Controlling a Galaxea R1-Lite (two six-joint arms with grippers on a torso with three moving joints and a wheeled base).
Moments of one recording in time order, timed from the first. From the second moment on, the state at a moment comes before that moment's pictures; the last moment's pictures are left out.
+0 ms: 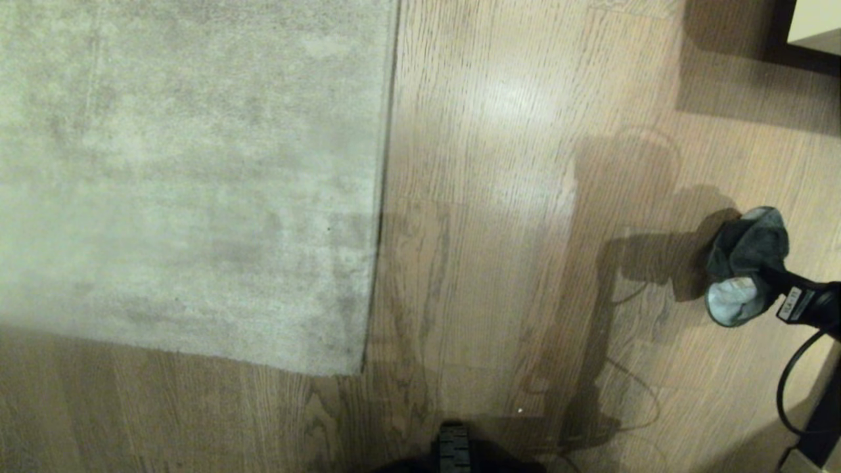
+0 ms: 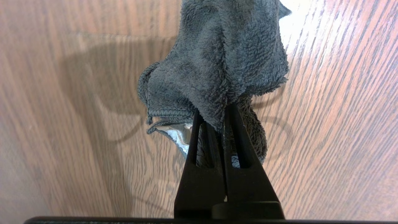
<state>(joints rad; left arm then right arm) 0.00 0.00 0.00 0.00 0.02 -0.07 -0.48 1.77 -0.34 -1.36 0.51 0.04</state>
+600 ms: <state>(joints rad) 0.00 0.00 0.00 0.00 0.02 -0.07 -0.45 1.61 -0.10 -1.37 0.51 0.01</state>
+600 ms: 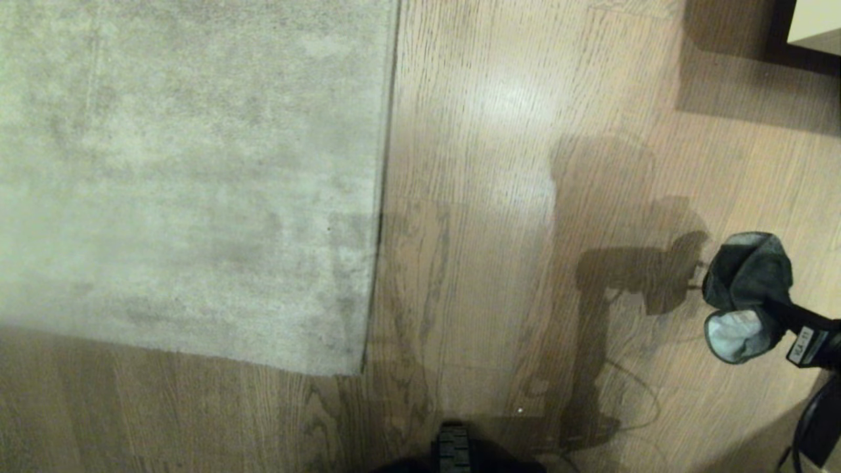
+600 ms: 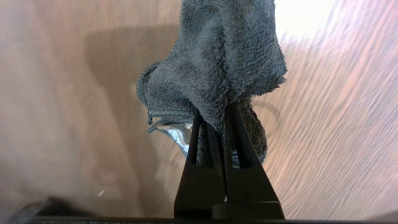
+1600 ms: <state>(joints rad) 0.00 0.00 0.00 0.00 0.02 -0.07 -0.39 1.19 0.00 -0.88 0.50 -0.02</state>
